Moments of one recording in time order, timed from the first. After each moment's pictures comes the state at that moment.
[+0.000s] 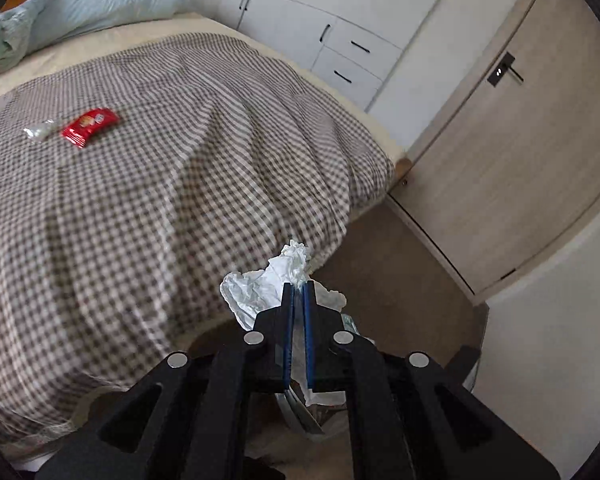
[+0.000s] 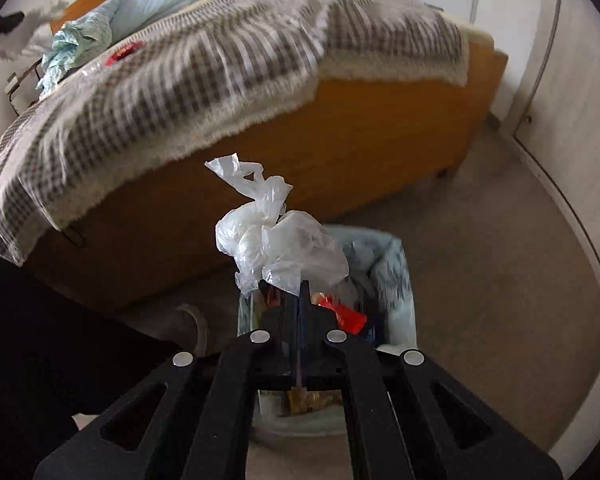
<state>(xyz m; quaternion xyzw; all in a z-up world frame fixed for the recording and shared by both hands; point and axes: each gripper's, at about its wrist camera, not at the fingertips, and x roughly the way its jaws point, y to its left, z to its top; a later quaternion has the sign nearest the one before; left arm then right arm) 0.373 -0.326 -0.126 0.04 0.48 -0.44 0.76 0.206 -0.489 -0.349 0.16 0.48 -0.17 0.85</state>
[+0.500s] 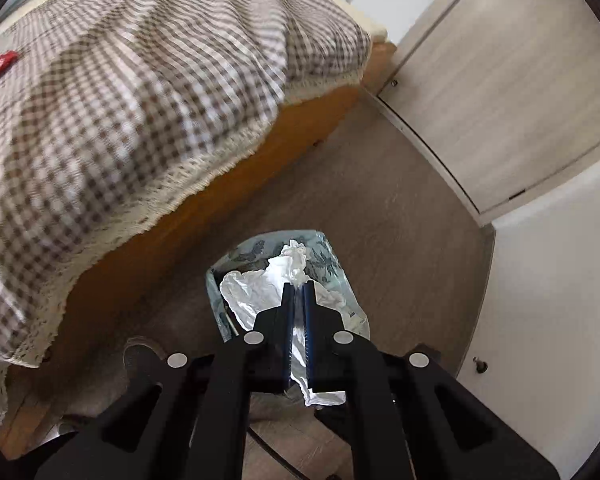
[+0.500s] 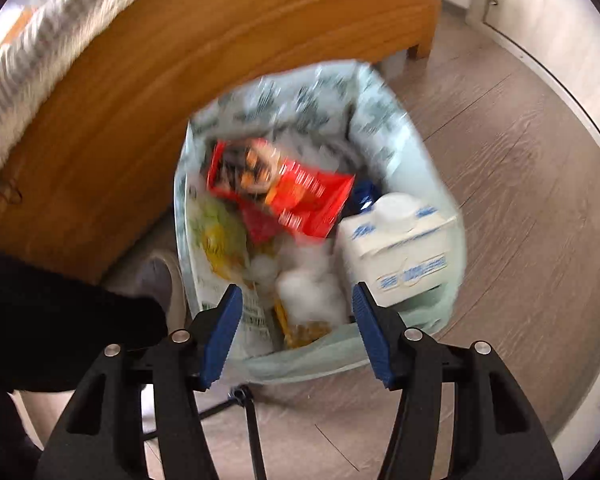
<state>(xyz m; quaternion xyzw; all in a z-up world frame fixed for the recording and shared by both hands) 0.302 -0.435 -0.232 0.13 0.57 -0.45 0.67 0.145 -0.492 -0.452 0.27 0.51 -0.22 0.78</state>
